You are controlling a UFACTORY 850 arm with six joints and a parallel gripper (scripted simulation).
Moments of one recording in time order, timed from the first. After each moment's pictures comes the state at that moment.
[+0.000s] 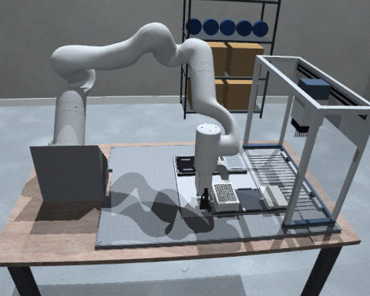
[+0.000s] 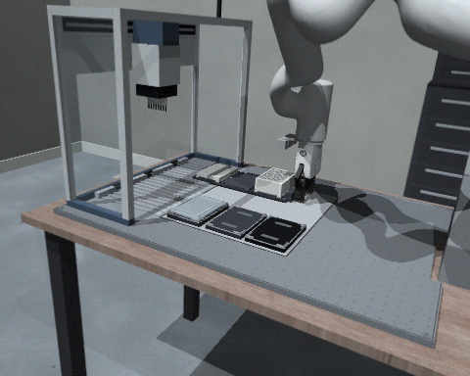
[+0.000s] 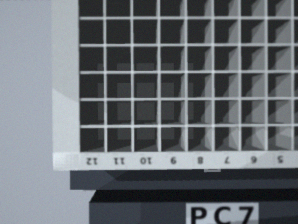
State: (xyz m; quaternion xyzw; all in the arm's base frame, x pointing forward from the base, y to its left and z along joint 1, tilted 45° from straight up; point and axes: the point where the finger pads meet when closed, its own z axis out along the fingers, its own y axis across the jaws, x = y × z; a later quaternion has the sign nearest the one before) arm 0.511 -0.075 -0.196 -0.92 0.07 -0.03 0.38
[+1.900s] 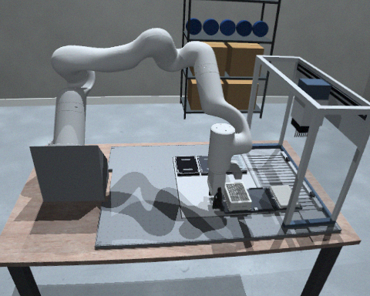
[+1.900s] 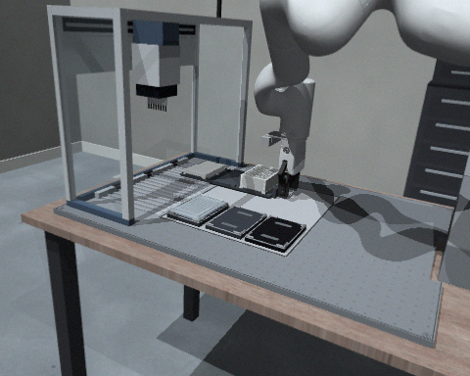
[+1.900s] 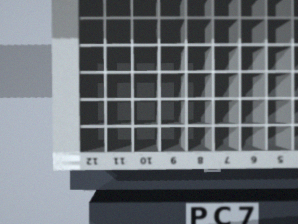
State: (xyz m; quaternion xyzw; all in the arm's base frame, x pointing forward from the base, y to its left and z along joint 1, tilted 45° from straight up) arm 0.560 -0.083 -0.196 -0.92 0.07 -0.03 0.38
